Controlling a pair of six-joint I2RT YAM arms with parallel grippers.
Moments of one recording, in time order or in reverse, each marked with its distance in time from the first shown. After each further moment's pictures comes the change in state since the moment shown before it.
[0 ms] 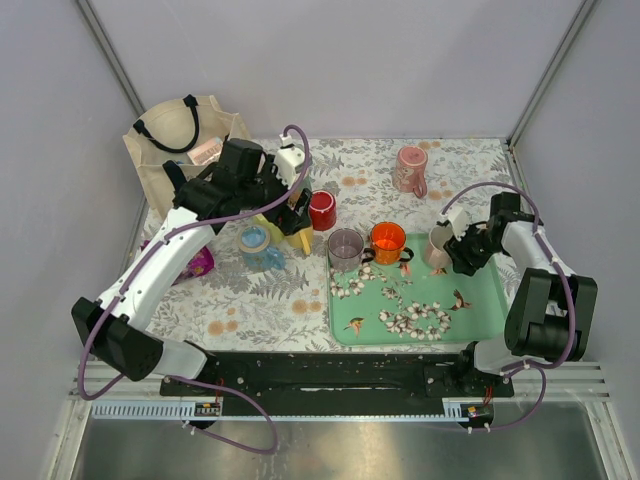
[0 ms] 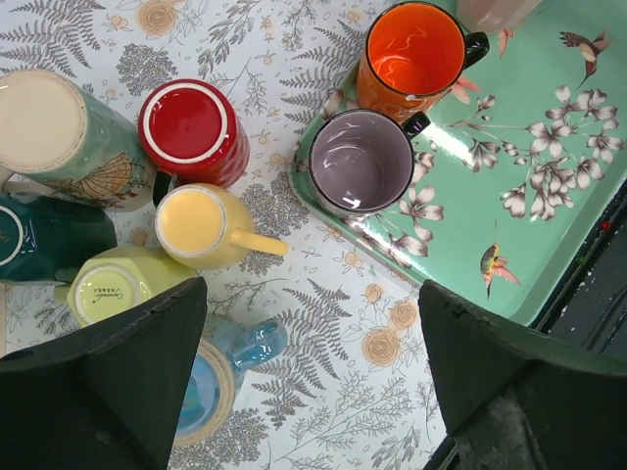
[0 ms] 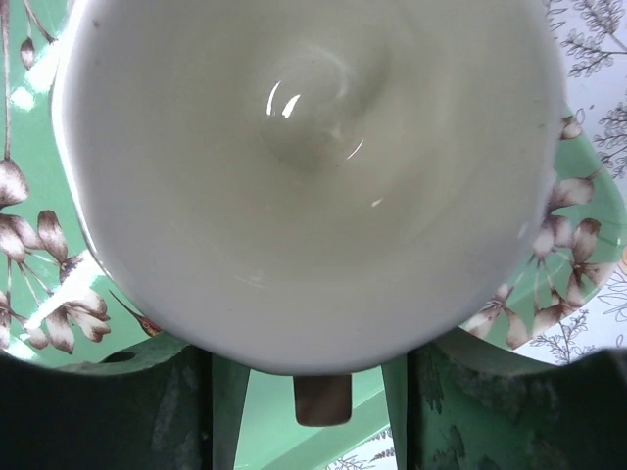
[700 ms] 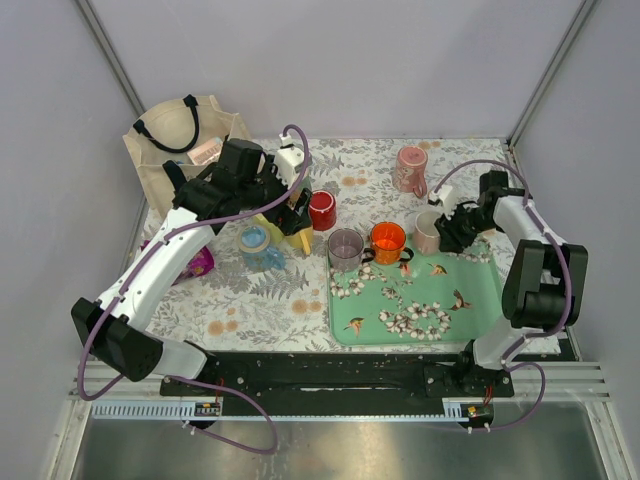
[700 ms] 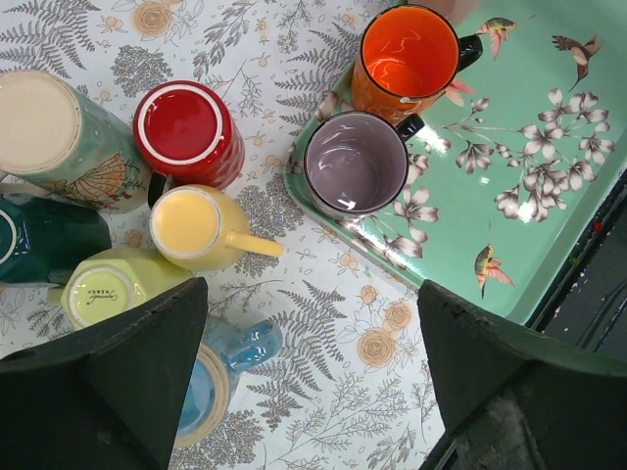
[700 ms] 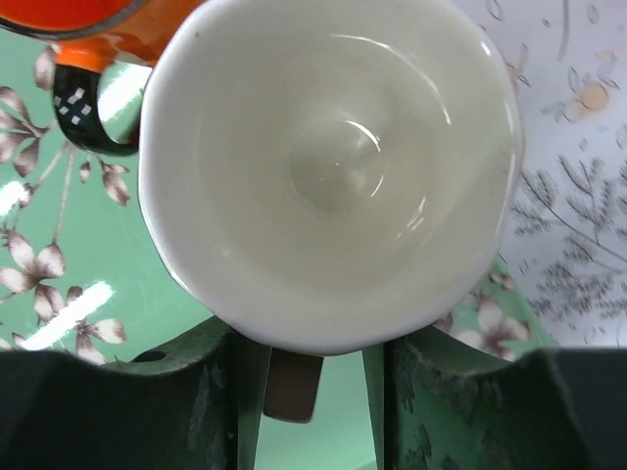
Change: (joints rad) left arm 0.000 -0.006 -0.007 0.005 0.009 -0.010; right arm 0.059 0.182 0.224 -0.045 -0.139 0.021
